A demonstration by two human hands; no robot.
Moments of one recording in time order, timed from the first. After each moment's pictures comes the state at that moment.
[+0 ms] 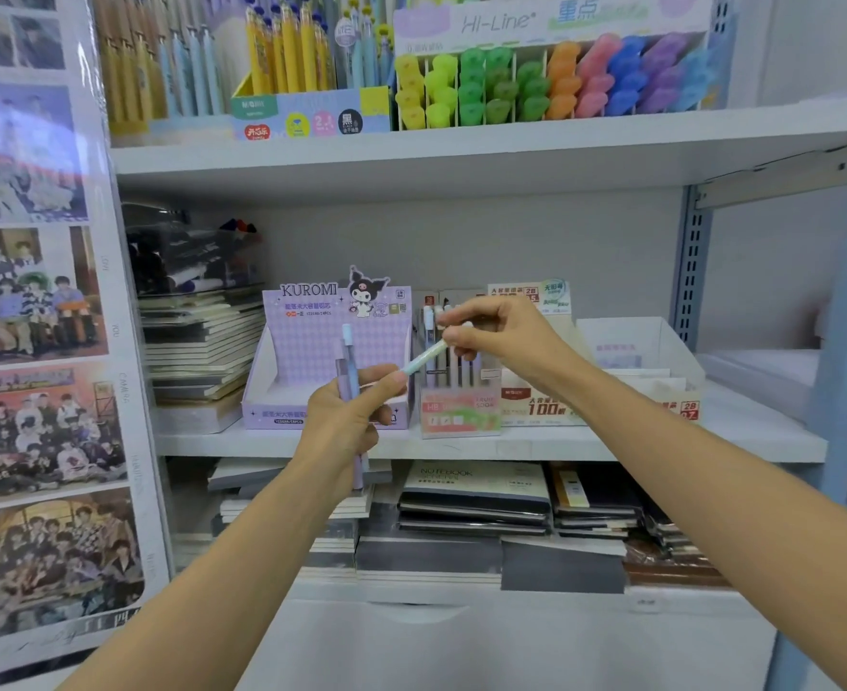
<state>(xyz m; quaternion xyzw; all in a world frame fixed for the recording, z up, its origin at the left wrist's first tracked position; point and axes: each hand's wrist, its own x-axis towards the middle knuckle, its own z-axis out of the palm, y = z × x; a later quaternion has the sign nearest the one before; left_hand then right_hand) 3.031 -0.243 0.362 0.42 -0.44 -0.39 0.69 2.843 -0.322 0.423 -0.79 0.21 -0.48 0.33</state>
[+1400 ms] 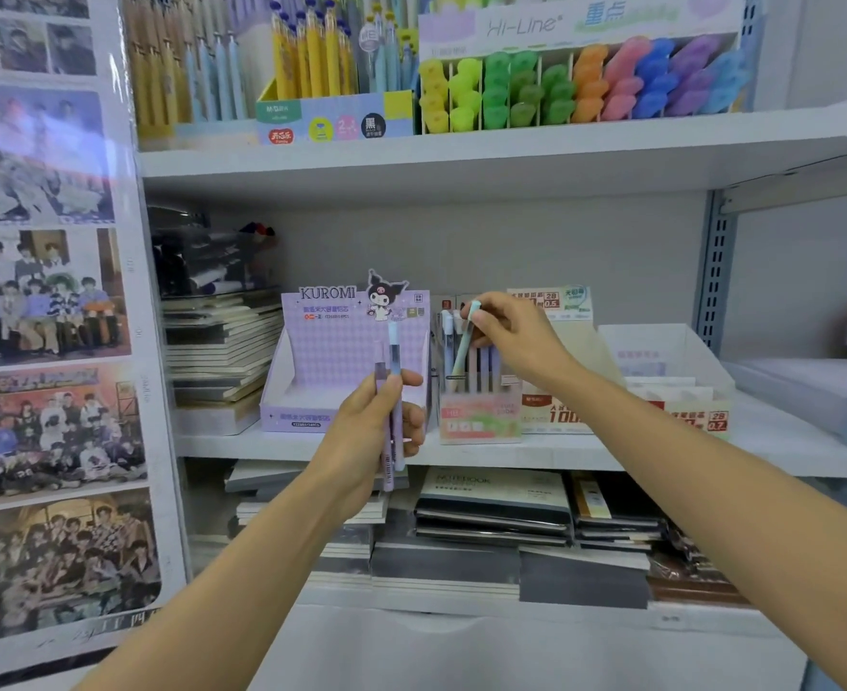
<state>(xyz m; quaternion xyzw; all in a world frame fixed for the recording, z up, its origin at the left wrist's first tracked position) 3.037 -0.232 0.359 0.40 -0.53 -0.42 0.62 2.866 -0.351 0.421 -0.78 0.31 -0.51 0.17</state>
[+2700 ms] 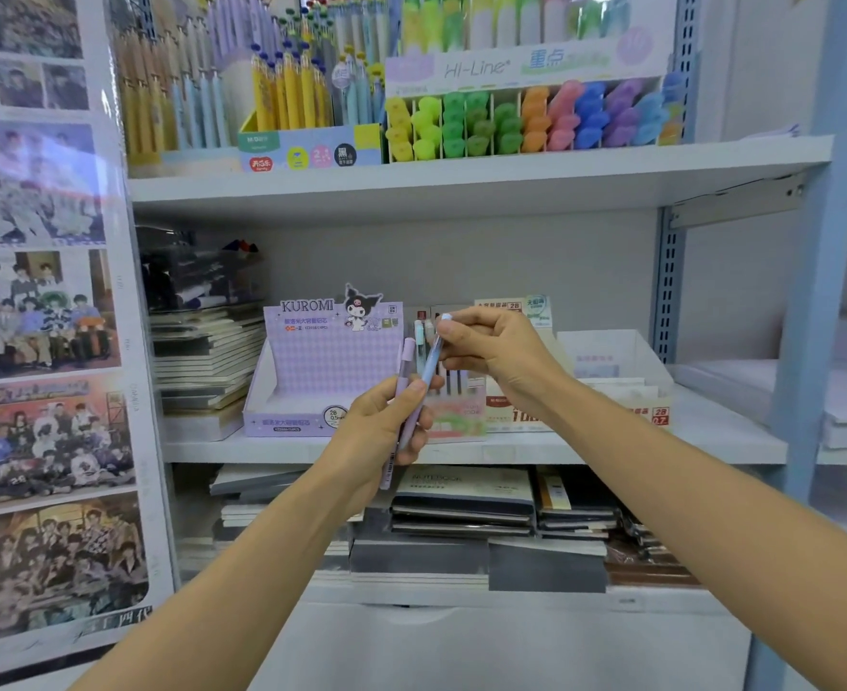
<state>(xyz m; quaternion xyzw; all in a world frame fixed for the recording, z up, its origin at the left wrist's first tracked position) 2.997 -0.212 0.370 0.36 -0.57 -0.44 0.59 2.842 -0.284 0.424 -0.68 0.18 -0.54 0.46</state>
